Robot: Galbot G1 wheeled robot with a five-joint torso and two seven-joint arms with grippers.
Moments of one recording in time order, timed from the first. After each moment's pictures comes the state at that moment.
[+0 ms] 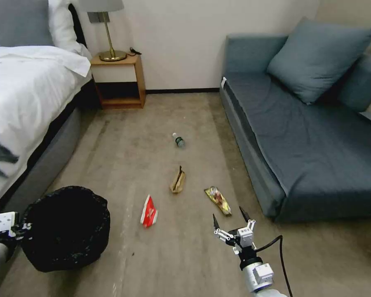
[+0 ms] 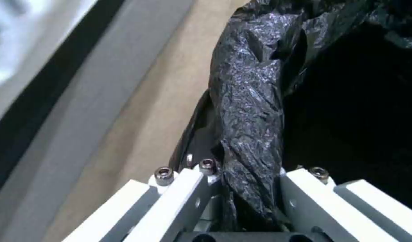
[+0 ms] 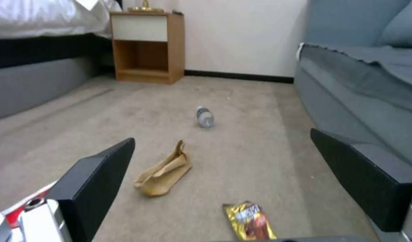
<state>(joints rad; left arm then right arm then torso) 1.65 -1.10 -1.16 -1.97 -0.53 0.71 0.05 -1.63 1.49 0.41 1.78 -0.09 0.32 -0.08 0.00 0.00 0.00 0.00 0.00</state>
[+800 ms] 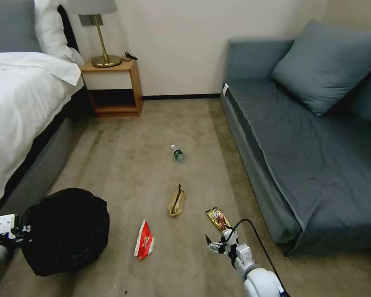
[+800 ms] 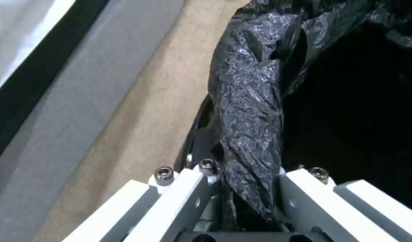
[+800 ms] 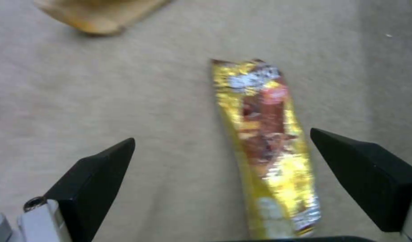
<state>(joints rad) 1.65 -1.12 -1.16 -1.96 -0.53 0.71 0.05 -1.28 1.30 0.24 1.35 0.02 -0.10 -0.12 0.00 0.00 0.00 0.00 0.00</state>
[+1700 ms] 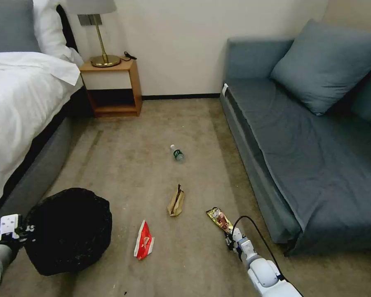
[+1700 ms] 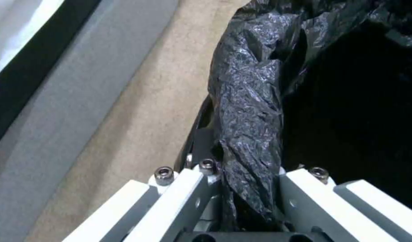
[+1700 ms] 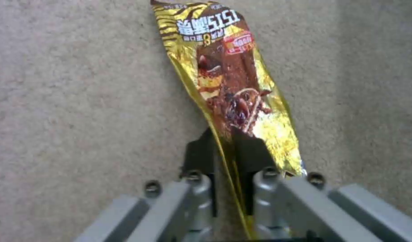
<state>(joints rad) 1.64 -1.12 -1.15 -1.96 -0.53 0.71 0.05 -1.18 1.31 0.23 1.13 -0.04 -0.04 -0.07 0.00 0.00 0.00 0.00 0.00</state>
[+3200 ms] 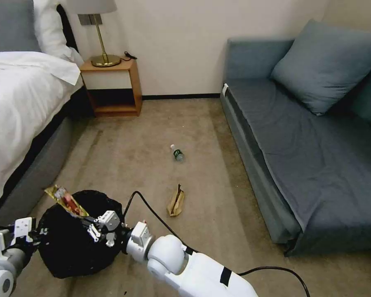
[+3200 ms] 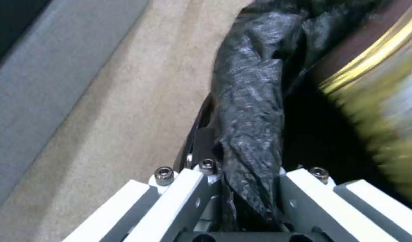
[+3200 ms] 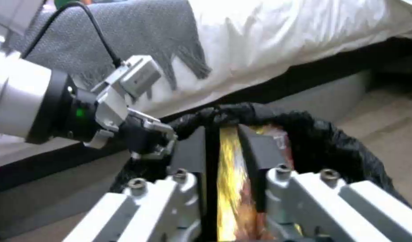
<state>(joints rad) 1.67 -1.19 -1.11 -2.04 -0.52 0.73 0.05 -0.88 1.50 -0.52 1.54 0.31 -0.02 -0.16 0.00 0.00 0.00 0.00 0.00</state>
